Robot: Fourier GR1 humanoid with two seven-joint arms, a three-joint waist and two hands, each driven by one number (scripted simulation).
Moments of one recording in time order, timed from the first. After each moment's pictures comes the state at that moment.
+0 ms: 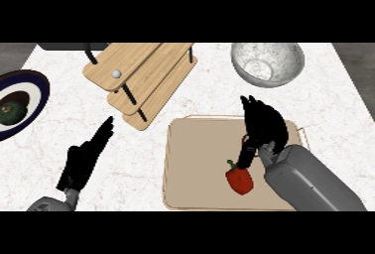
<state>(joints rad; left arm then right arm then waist) -0.07 0.41 -0.34 -1.35 0.22 0.16 0.02 -0.54 -0.34 0.59 -1.47 0.54 0.23 1.03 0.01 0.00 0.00</state>
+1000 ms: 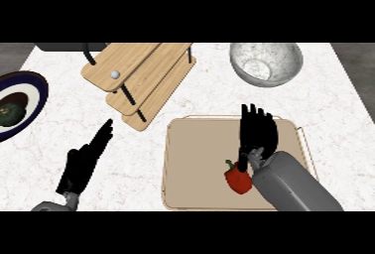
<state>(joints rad) -0.04 0.37 -0.29 -1.37 0.16 0.13 0.02 -0.48 -0.23 0.56 -1.37 0.76 0.28 1.06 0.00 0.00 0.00</state>
